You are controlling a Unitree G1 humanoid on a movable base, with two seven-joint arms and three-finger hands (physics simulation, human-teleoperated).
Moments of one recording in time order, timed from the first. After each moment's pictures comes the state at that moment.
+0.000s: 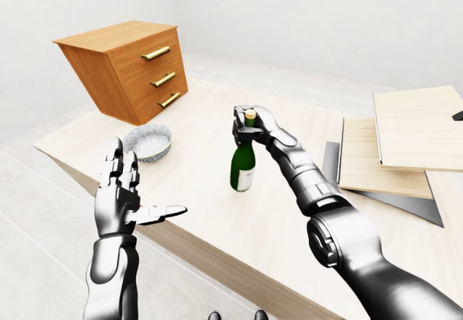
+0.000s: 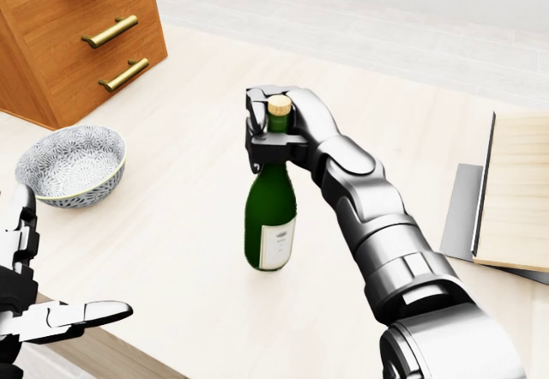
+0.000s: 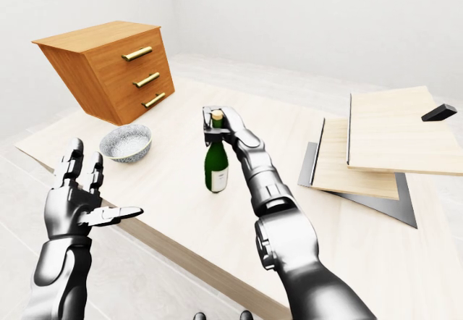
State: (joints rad) left arm 0.12 0.03 0.25 -0.43 -0.17 0.09 -0.09; right arm -1.06 -0.03 -0.07 1.09 0.17 0.00 0.32
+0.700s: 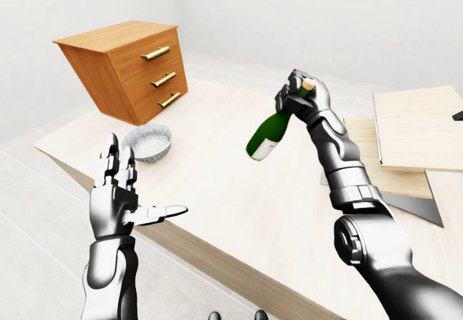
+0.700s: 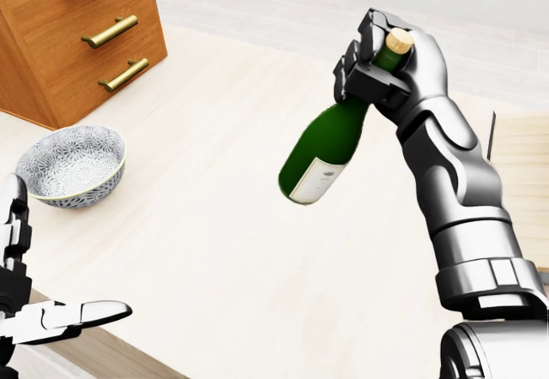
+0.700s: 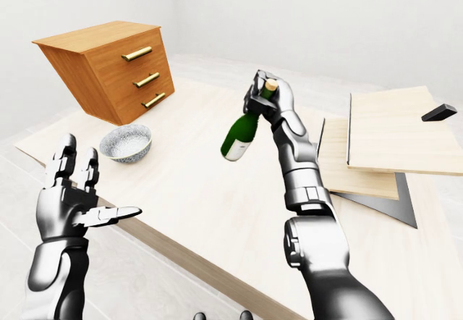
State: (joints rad) left arm 0.14 0.02 0.24 -0.51 -0.17 0.09 -0.08; right arm -0.97 -0.22 -0.16 0.76 0.44 0.09 0.19
